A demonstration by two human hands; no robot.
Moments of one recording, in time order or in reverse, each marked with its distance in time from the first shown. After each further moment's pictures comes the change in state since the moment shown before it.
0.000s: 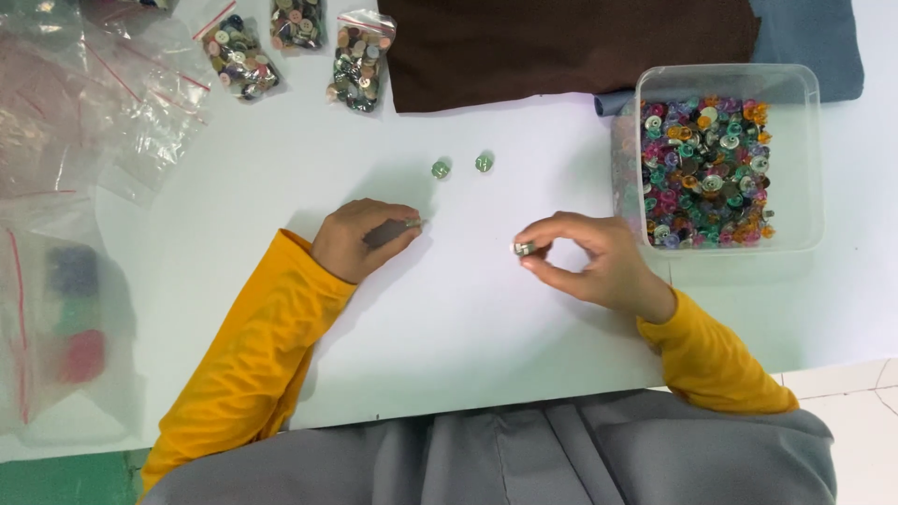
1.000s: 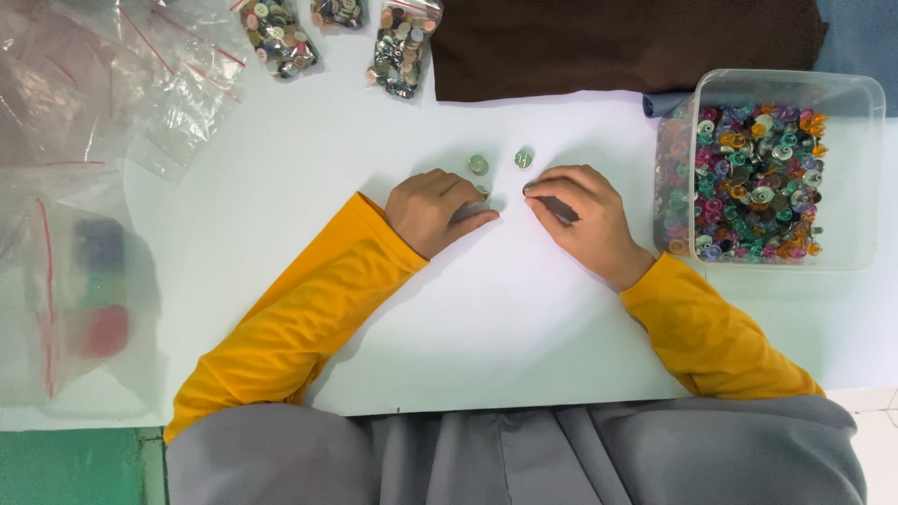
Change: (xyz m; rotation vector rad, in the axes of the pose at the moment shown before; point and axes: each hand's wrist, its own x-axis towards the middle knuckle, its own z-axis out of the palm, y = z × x) left_hand 0.029 -0.018 0.041 0.370 0.109 0.284; right_hand 0.033 0.067 0.031 -0.600 0.109 -0.199
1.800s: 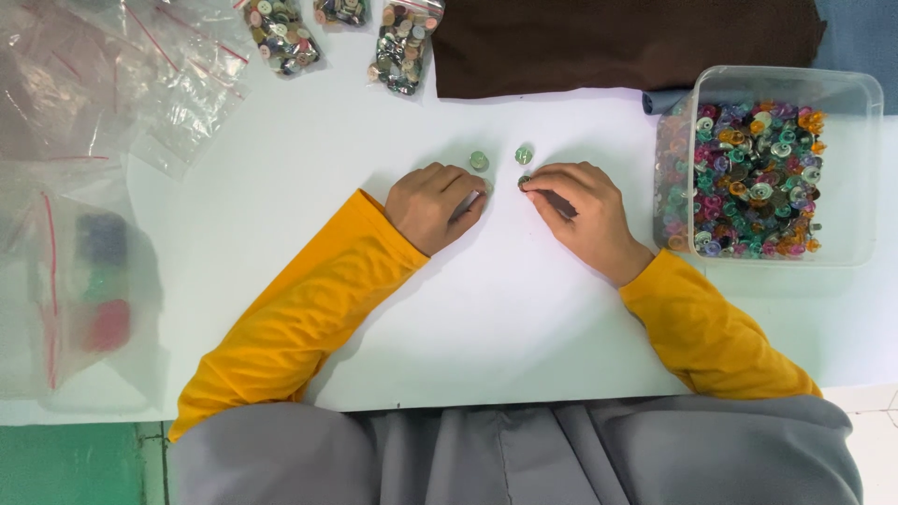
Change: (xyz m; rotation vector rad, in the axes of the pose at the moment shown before) left_hand -0.004 -0.002 0.004 0.110 0.023 0.021; right_hand 0.003 -0.005 -0.002 -0.012 -0.005 -0.008
